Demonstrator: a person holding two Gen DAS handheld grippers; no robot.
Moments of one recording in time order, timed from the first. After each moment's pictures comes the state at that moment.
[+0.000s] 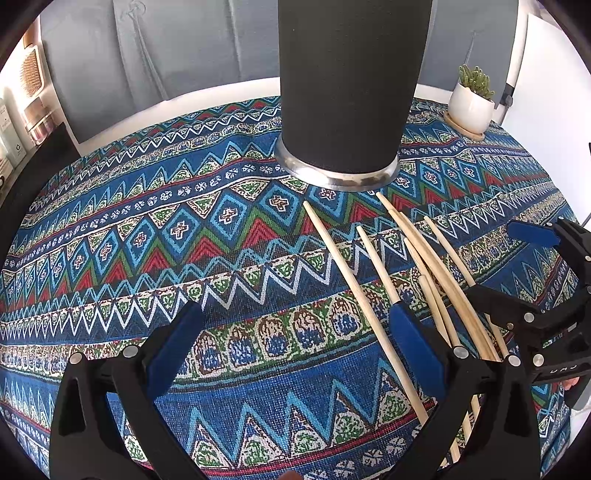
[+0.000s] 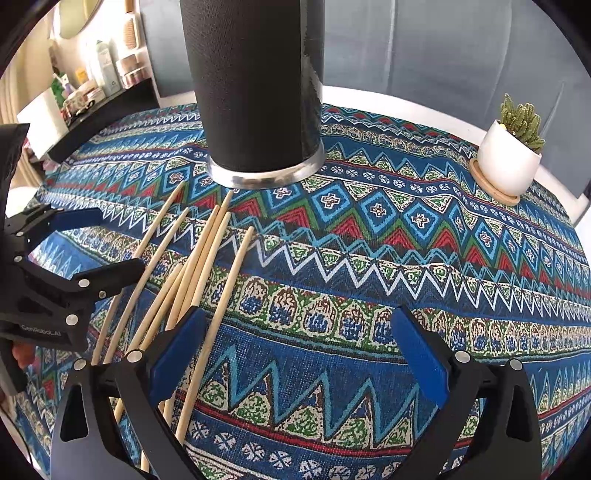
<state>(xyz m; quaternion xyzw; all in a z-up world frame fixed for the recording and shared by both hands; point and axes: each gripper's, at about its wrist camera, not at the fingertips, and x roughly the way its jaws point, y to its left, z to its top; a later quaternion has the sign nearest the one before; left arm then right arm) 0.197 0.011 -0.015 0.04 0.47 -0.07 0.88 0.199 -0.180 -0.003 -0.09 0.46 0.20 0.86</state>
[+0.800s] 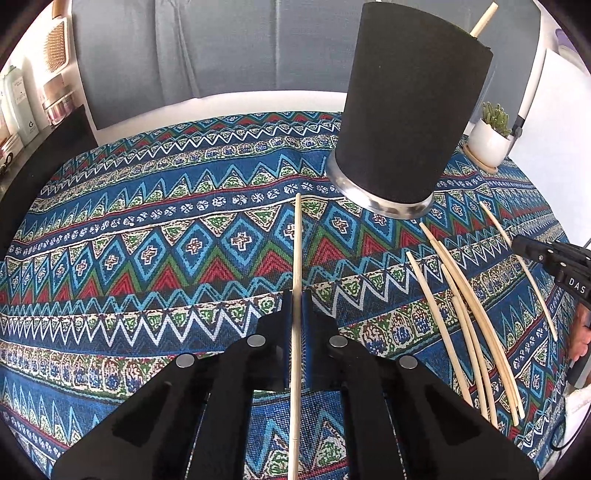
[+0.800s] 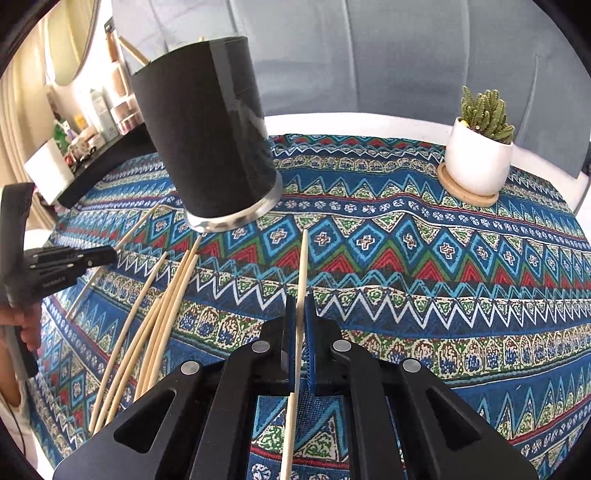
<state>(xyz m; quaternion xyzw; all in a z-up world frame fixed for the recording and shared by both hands) 0.197 0.065 0.001 0.00 0.45 -0.05 0.89 0.219 -0.239 0.018 -0.02 0.43 0.21 0.88</state>
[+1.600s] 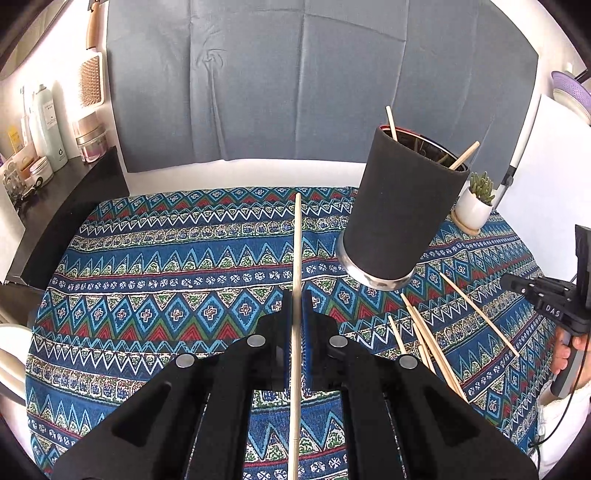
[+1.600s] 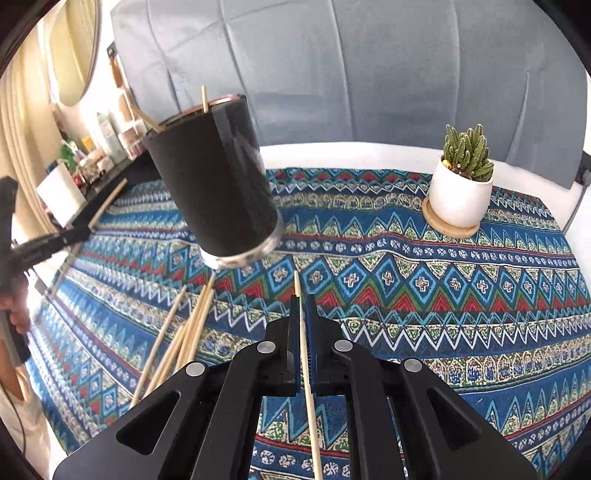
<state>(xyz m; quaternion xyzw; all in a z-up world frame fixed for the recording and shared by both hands) 0.177 0.099 0.086 -0.03 0.39 -0.05 0.92 0.217 -0.243 0.063 -0.02 0.42 0.21 0.88</state>
